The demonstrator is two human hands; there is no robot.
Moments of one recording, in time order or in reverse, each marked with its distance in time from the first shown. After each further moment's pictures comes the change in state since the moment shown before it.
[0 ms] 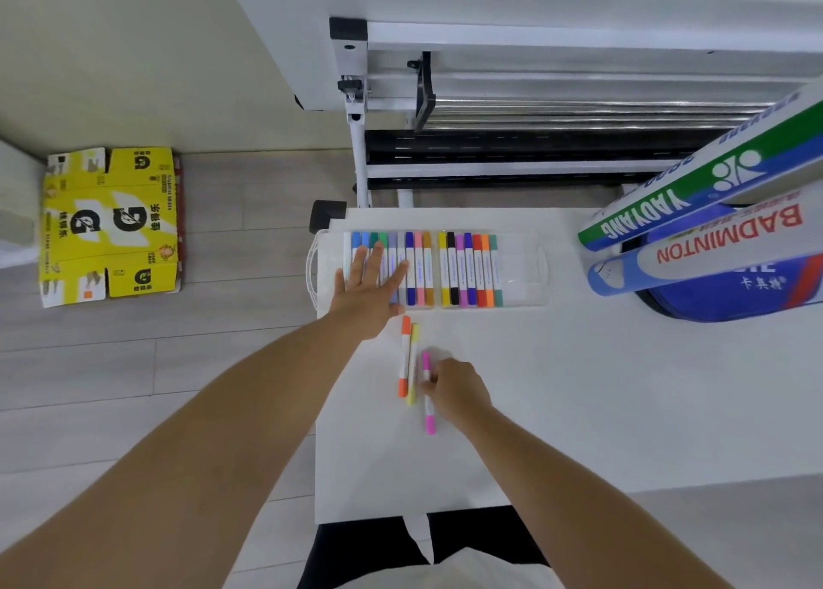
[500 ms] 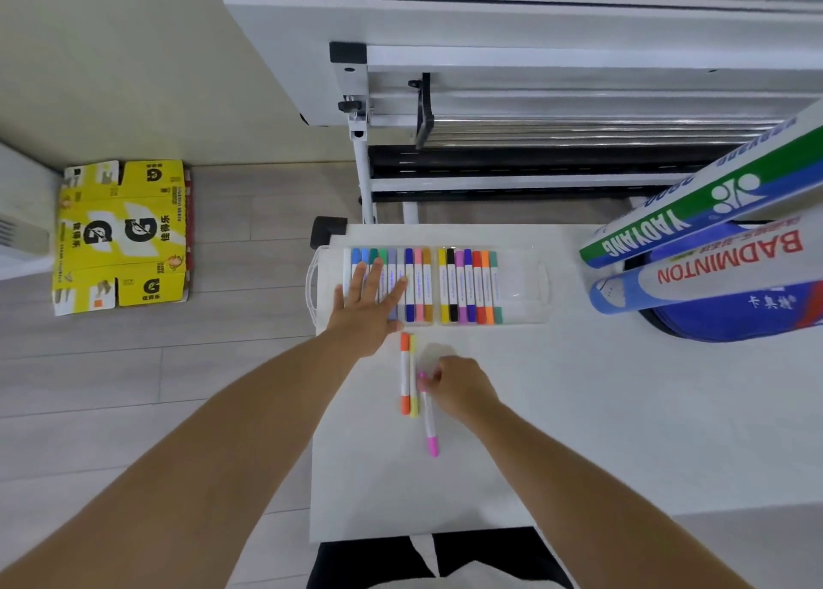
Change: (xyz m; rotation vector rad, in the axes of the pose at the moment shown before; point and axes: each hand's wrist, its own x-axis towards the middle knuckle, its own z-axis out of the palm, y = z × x) left_hand 0.001 0.000 0.000 0.023 -0.014 -0.014; right_hand 0.012 -0.001 -0.033 0.020 0.020 -0.132
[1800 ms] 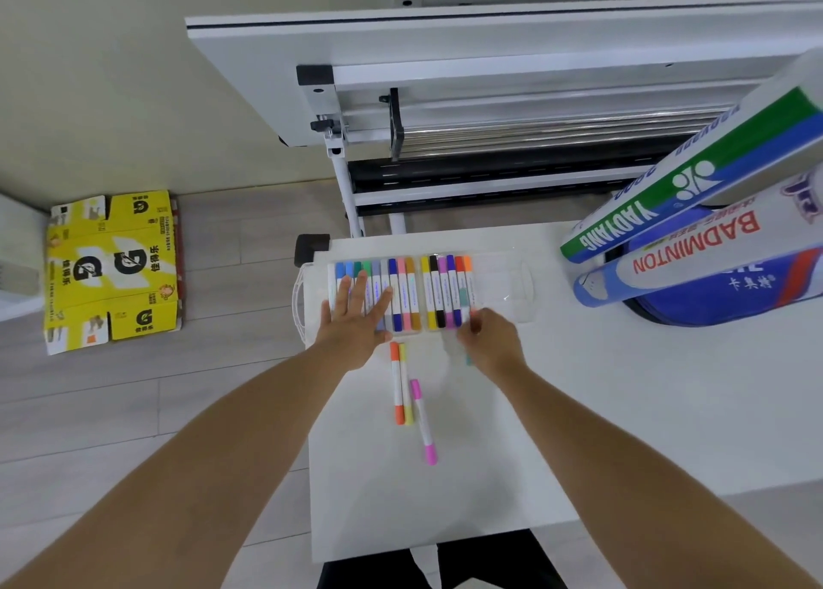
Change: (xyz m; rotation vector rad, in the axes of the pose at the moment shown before) left_hand -0.001 0.000 -0.001 0.048 0.006 0.014; right_hand 0.015 0.030 -0.069 0.381 0.328 0.033
